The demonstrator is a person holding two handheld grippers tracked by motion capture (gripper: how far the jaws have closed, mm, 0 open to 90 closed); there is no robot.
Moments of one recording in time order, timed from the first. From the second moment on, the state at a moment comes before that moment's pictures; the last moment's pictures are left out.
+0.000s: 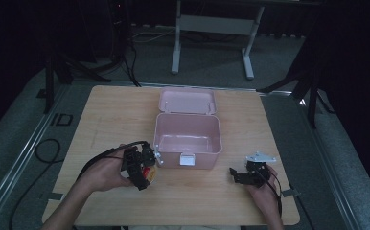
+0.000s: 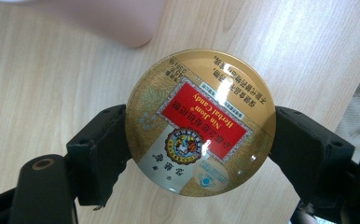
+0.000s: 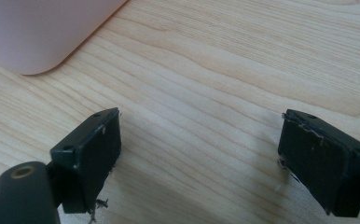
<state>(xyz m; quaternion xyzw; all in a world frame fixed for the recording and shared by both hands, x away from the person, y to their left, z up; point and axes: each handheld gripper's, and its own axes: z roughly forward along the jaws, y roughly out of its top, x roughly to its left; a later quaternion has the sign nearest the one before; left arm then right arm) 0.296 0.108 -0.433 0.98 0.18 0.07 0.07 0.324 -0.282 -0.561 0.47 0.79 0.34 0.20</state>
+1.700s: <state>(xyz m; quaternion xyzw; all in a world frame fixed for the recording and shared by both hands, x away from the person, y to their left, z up) 0.332 0.117 -0.380 0.98 0.17 0.05 0.07 0.324 -0.282 -0.560 0.47 0.79 0.34 0.20</state>
